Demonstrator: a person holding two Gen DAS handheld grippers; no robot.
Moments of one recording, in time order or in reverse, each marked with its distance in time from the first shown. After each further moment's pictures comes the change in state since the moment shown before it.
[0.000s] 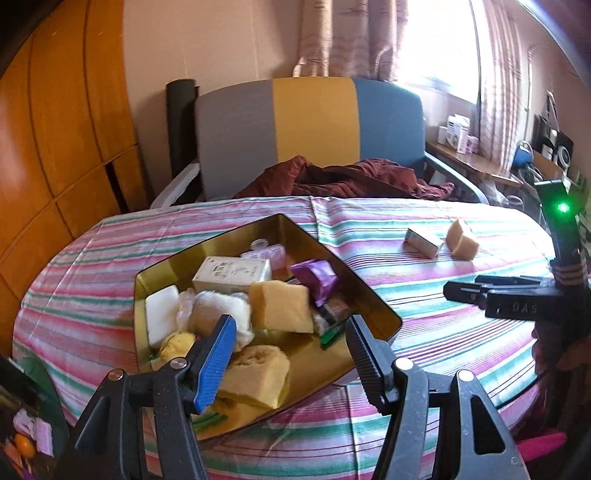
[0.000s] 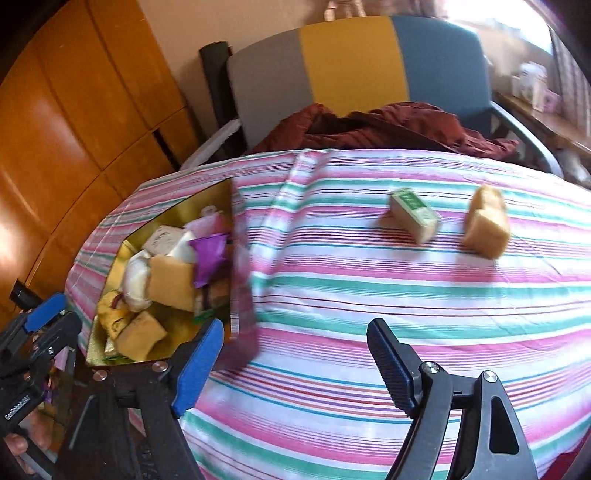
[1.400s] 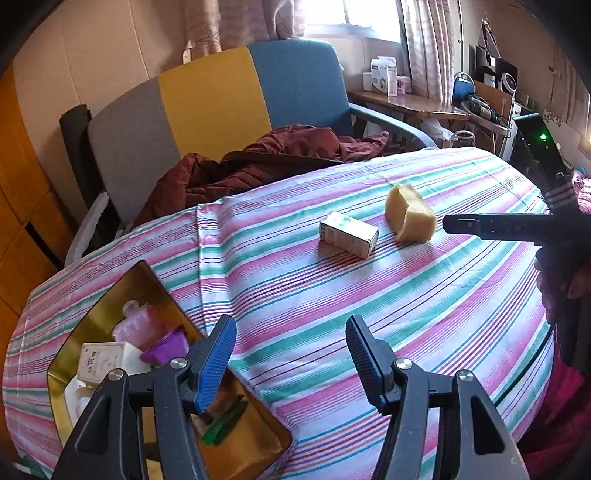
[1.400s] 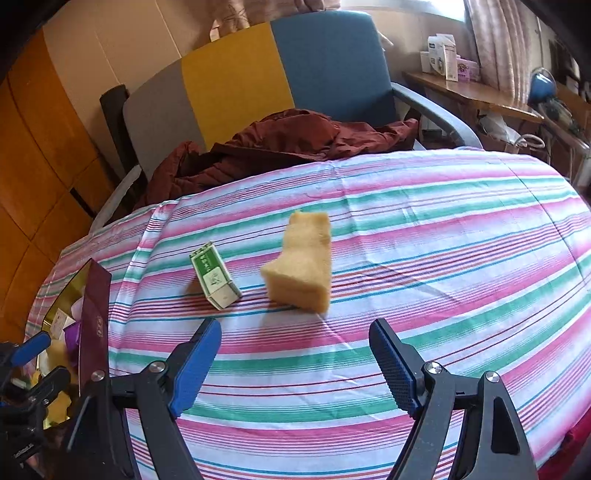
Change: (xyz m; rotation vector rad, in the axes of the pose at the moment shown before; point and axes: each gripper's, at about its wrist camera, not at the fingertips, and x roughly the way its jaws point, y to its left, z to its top) left arm 0.104 -0.133 0.061 0.271 0.112 -0.151; right arm -0.001 -0.175 0.047 0.204 -0.054 -0.196
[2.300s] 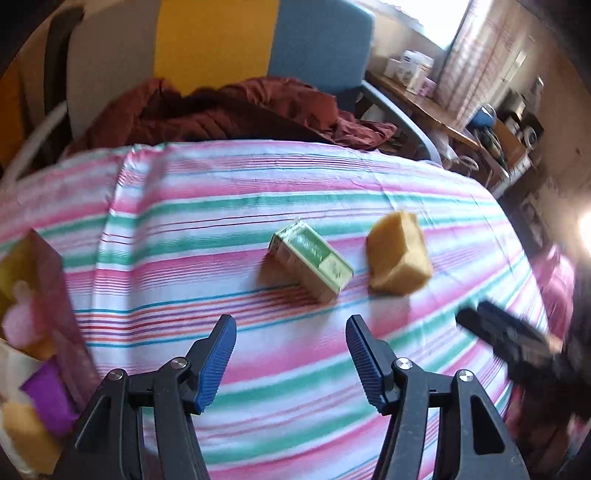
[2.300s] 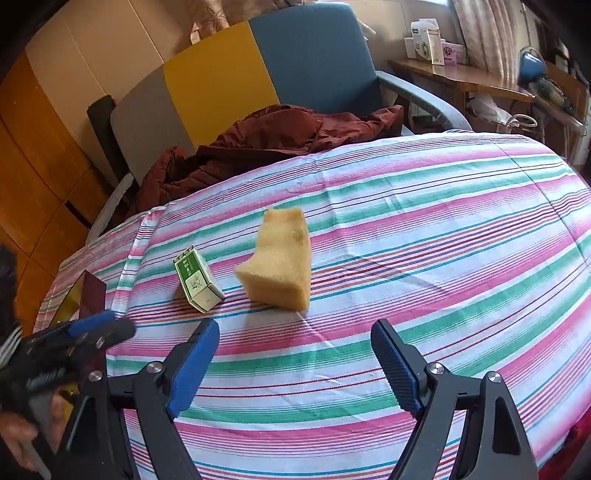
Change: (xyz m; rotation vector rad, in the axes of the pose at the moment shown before) left arm 0.105 -0.005 0.065 -0.310 0.209 -0.248; right arm 0.005 -0.021 0.003 0.062 0.017 0.007
